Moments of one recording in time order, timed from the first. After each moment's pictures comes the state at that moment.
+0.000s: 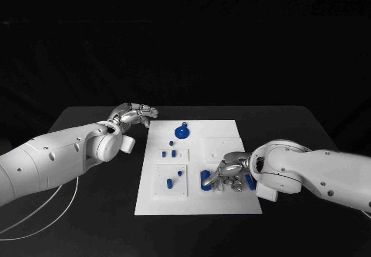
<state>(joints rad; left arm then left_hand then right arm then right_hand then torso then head) 1.26 -0.71 -0.10 1.15 -0.18 -0.22 0.31 1.02 -0.14 0.50 -0.26 0.05 0.85 0.17 0.32 0.48 1.19 0.09 0.07 0.24 1.11 -0.02 1.00 0.45 0.05 0.87 -0.10 0.75 1.27 1.25 -0.86 -0.13 1.71 -0.85 0.06 -0.52 0.69 -0.10 0.35 -0.29 0.05 1.00 0.08 0.26 0.61 1.12 -0.03 1.09 1.11 1.30 -0.13 1.22 1.01 0.22 1.23 -0.08 0.79 1.31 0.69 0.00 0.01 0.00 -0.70</state>
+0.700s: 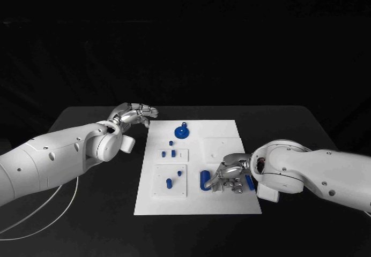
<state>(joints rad) 1.26 -0.71 -0.10 1.15 -0.18 -0.22 0.31 1.02 -0.14 0.50 -0.26 0.05 0.85 0.17 0.32 0.48 1.19 0.09 0.07 0.24 1.11 -0.02 1.00 0.45 0.05 0.87 -0.11 0.75 1.27 1.25 -0.87 -0.13 1.71 -0.84 0.10 -0.50 0.73 -0.03 0.39 -0.24 0.05 1.00 0.09 0.26 0.61 1.12 -0.03 1.09 1.12 1.30 -0.14 1.22 1.01 0.22 1.24 -0.07 0.78 1.31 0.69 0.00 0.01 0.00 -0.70</state>
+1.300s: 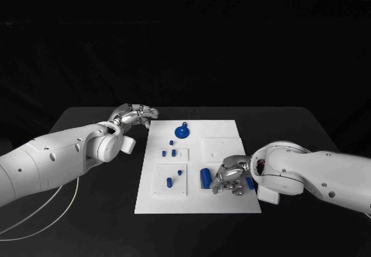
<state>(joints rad) 1.26 -0.72 -0.10 1.15 -0.18 -0.22 0.31 1.02 -0.14 0.50 -0.25 0.05 0.85 0.17 0.32 0.48 1.19 0.09 0.07 0.24 1.11 -0.02 1.00 0.45 0.05 0.87 -0.11 0.75 1.27 1.25 -0.86 -0.13 1.71 -0.83 0.12 -0.51 0.76 -0.03 0.80 -0.06 0.05 1.03 0.08 0.26 0.61 1.15 -0.03 1.08 1.12 1.31 -0.13 1.22 1.02 0.22 1.24 -0.06 0.80 1.31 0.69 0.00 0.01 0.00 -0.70</state>
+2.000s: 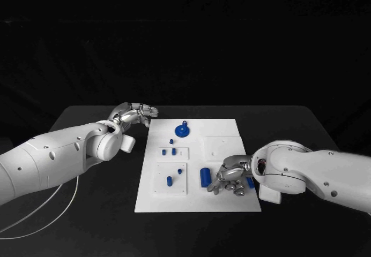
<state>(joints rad) 1.26 -0.72 -0.10 1.15 -0.18 -0.22 0.31 1.02 -0.14 0.50 -0.25 0.05 0.85 0.17 0.32 0.48 1.19 0.09 0.07 0.24 1.11 -0.02 1.00 0.45 0.05 0.87 -0.10 0.75 1.28 1.25 -0.87 -0.13 1.72 -0.83 0.14 -0.51 0.69 -0.10 0.58 -0.26 0.07 1.03 0.08 0.26 0.62 1.15 -0.03 1.08 1.13 1.31 -0.13 1.22 1.02 0.22 1.25 -0.06 0.81 1.31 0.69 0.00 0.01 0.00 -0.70</state>
